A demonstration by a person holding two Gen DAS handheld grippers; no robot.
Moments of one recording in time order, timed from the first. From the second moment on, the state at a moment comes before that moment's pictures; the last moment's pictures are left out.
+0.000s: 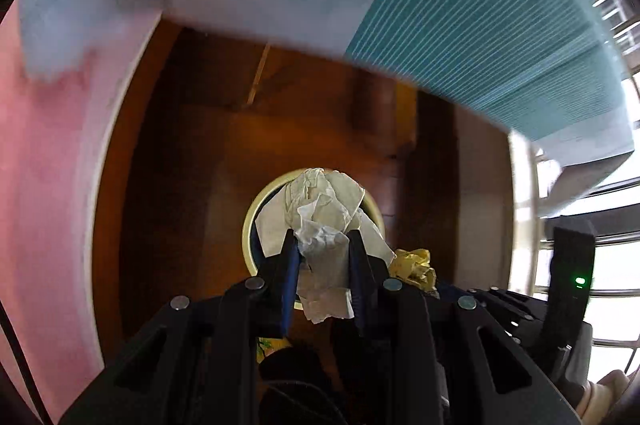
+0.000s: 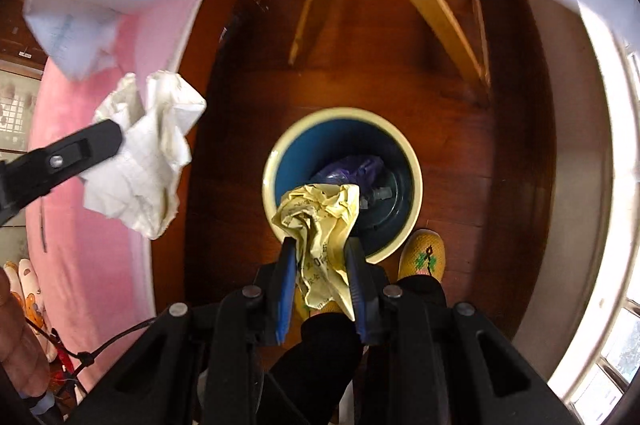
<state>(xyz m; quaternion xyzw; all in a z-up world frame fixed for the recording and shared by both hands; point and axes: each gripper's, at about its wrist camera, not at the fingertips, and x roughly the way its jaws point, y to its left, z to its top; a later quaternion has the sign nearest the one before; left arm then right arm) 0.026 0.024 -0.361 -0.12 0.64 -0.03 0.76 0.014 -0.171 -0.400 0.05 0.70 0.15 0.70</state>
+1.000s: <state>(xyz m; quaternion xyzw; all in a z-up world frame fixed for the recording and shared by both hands) 0.028 0.034 -0.434 -0.07 0.63 0.06 0.77 0.054 -0.174 -0.497 0.09 0.69 0.15 0.70</state>
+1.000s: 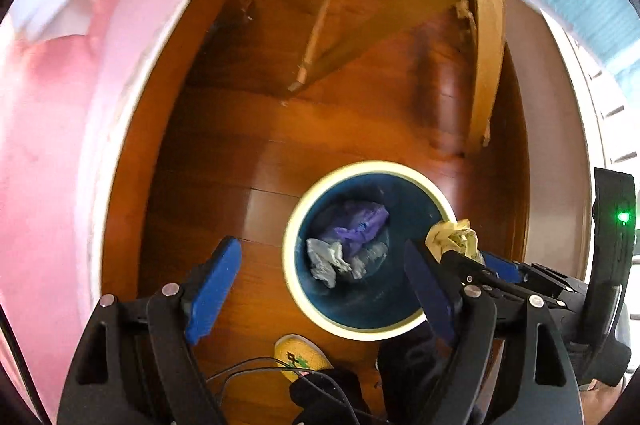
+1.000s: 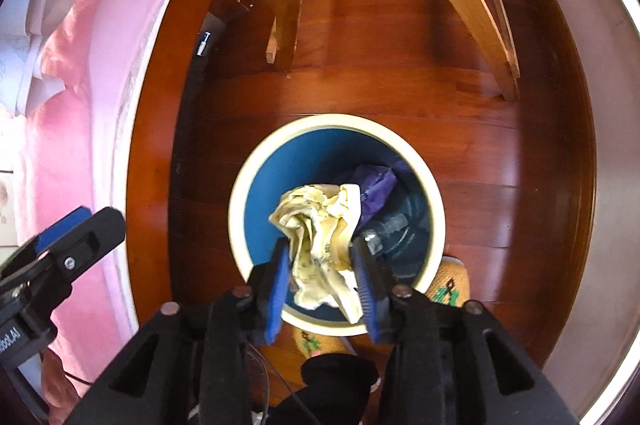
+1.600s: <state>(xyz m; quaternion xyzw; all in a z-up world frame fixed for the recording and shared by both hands) 0.015 0.074 -0.316 -0.11 0.58 0.13 0.80 0.050 -0.154 -0.384 0.06 0.67 0.17 0.72</state>
